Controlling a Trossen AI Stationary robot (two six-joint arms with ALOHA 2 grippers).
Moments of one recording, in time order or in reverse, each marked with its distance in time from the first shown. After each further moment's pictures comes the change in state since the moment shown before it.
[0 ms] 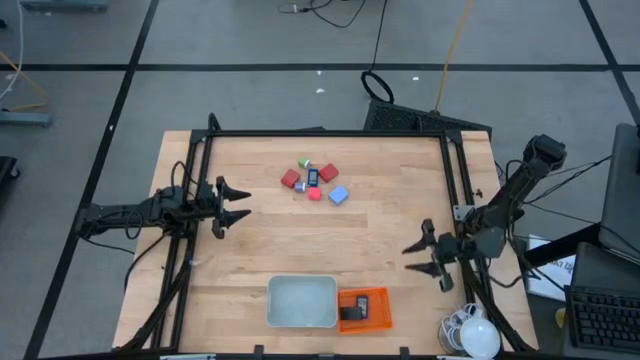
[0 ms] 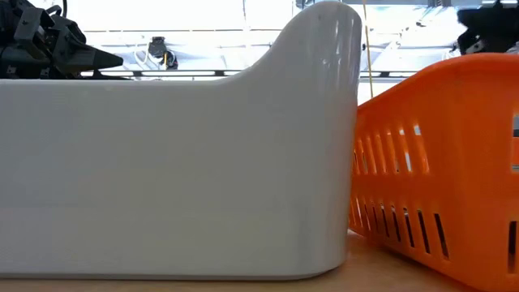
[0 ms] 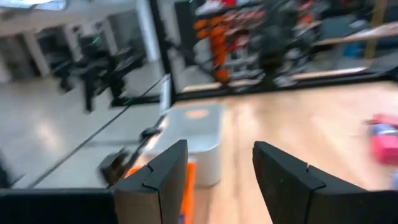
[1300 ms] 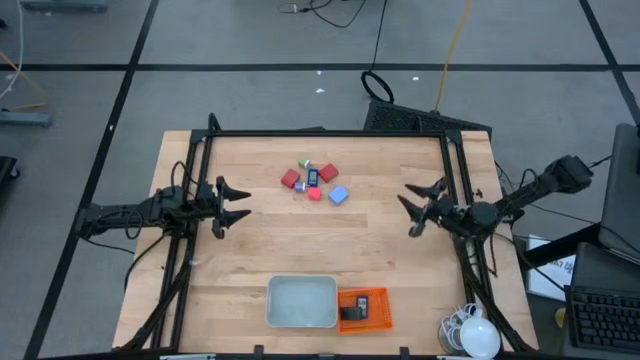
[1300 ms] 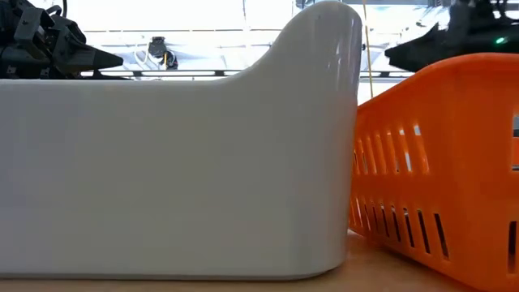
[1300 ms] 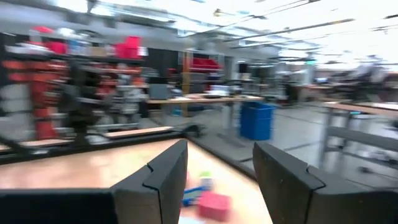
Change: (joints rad) left arm 0.000 0.000 0.000 0.000 0.000 0.000; right arm -0.513 0.005 -0.149 0.490 0.181 -0.488
